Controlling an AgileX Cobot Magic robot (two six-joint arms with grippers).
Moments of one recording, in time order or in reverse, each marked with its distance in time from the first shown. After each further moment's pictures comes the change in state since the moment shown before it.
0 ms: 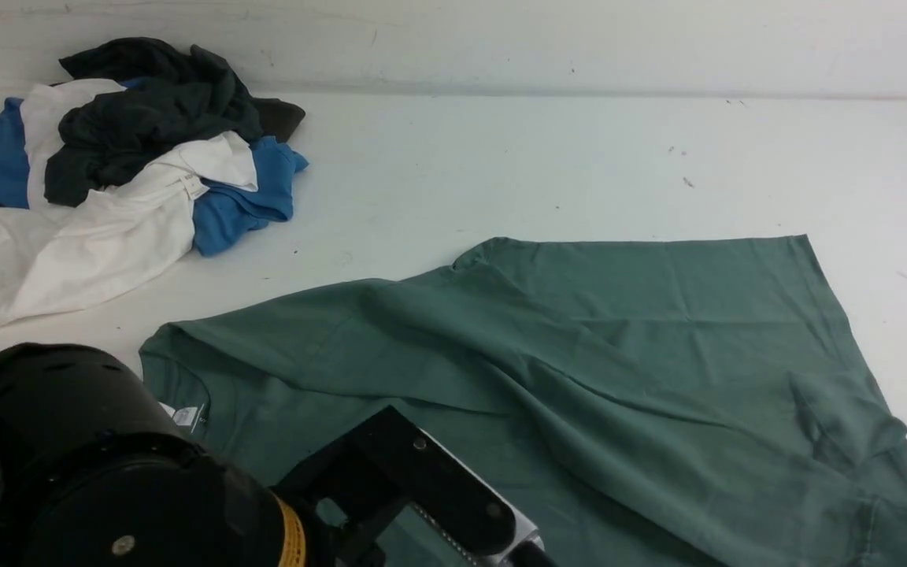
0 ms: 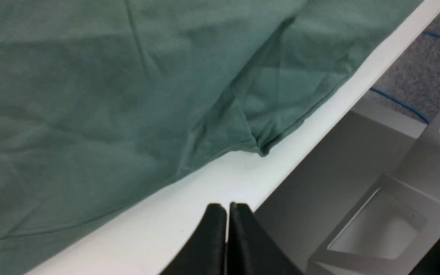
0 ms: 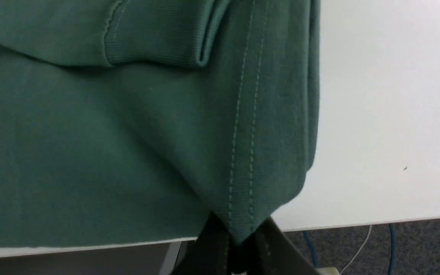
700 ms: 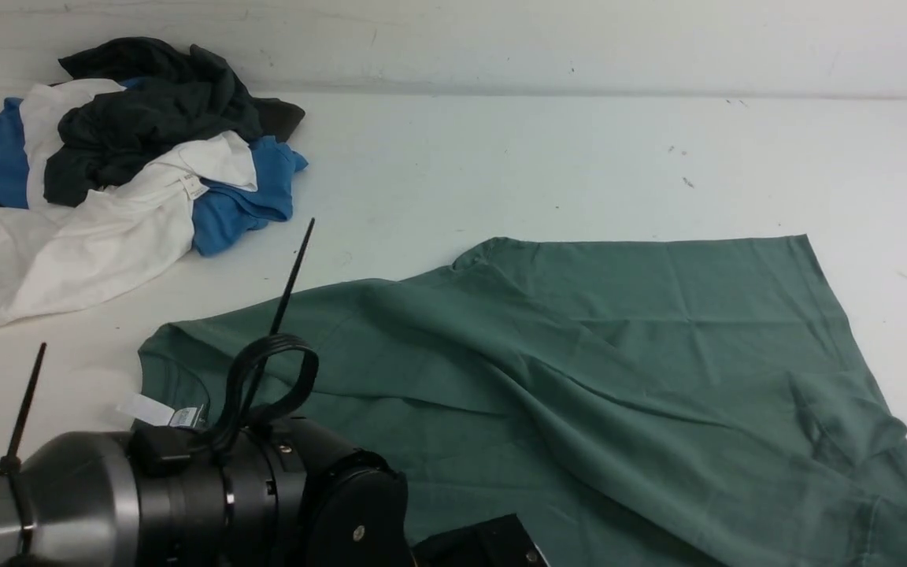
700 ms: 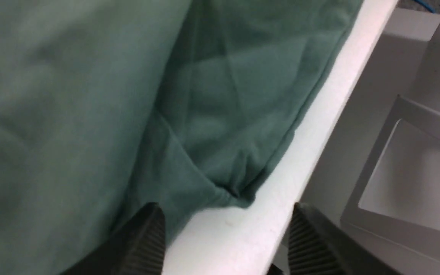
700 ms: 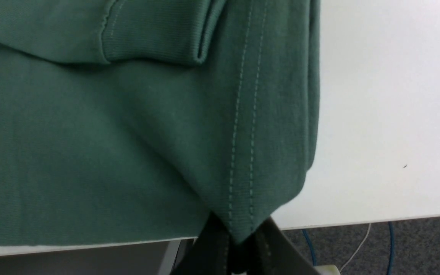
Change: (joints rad) right arm 0.000 0.000 0.001 0.000 0.003 0.000; left arm -0.005 0.338 0.000 -0.194 -0.139 0.515
